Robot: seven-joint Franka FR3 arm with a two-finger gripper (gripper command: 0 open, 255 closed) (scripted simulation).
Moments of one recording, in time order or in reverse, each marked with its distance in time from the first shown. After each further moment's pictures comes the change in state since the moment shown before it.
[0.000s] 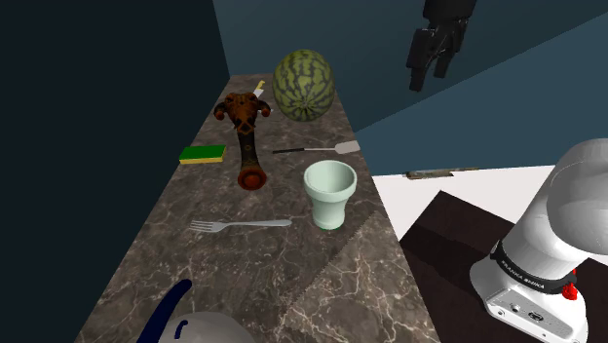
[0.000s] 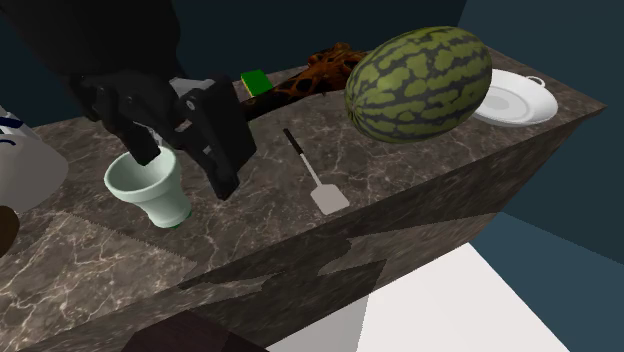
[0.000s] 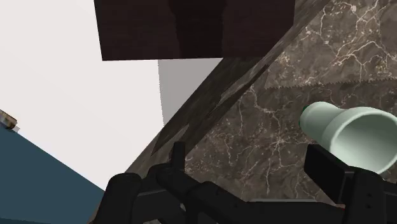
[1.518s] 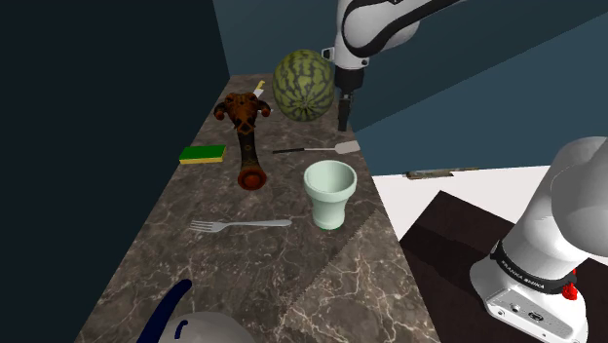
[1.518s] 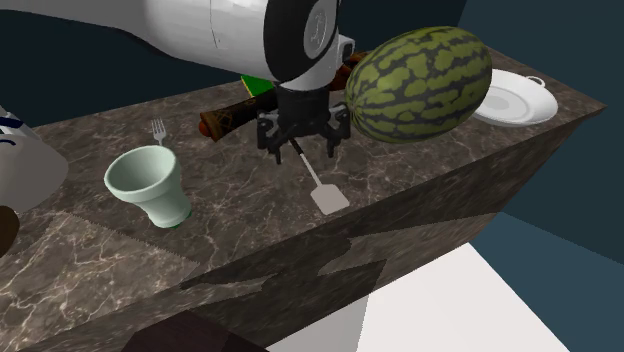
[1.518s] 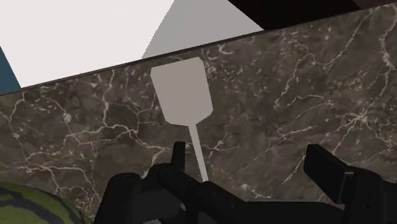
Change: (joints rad) arm 0.119 0.646 -0.183 0.100 -0.012 0.584 -0.686
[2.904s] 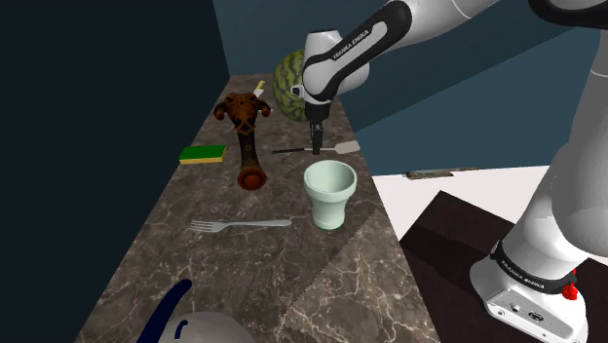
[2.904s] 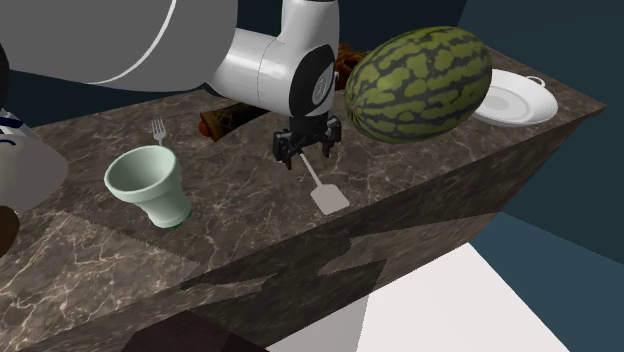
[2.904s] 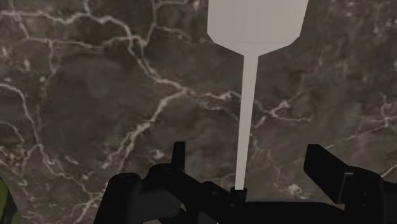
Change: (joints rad) arm 0.017 0.369 0.022 0.178 0.081 0.195 -0.266
